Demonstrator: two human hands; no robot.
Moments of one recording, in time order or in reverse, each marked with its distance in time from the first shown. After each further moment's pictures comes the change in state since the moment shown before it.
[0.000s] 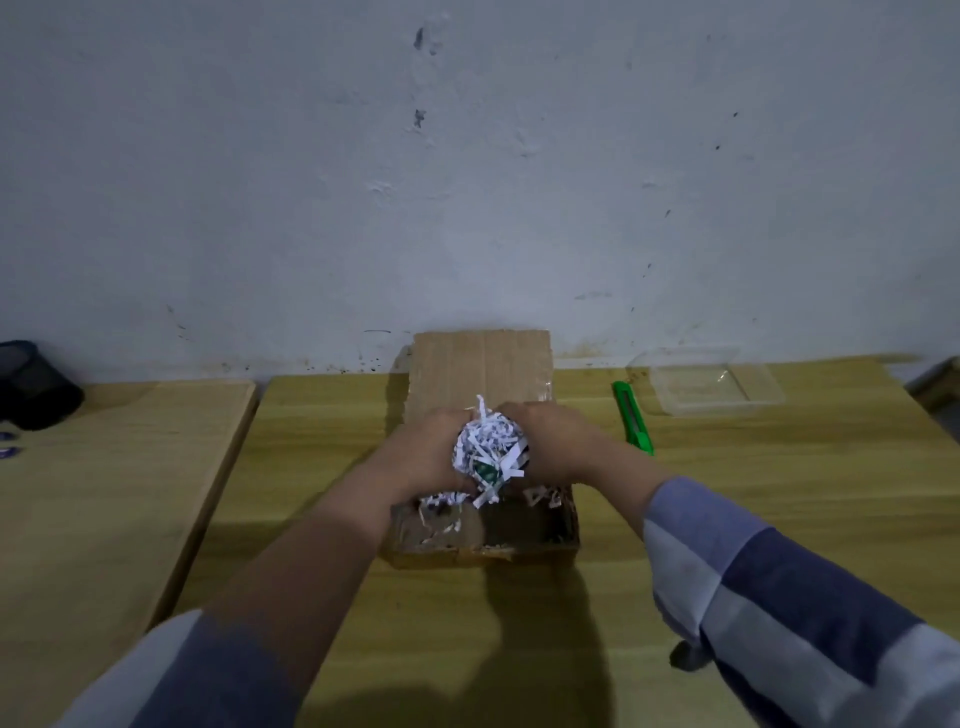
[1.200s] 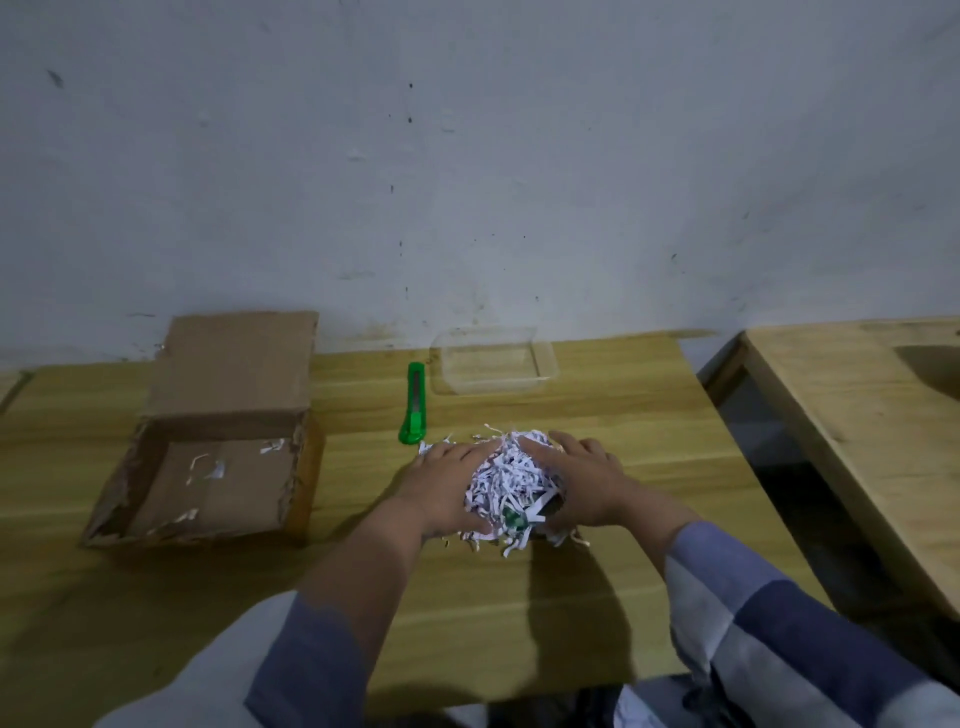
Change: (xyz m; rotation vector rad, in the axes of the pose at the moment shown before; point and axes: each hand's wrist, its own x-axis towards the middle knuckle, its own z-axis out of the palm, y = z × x) left_hand 0.097 0.235 0.188 0.137 -0.190 0.042; right_hand -0.202 0.281 0.002 0.009 -0.203 0.294
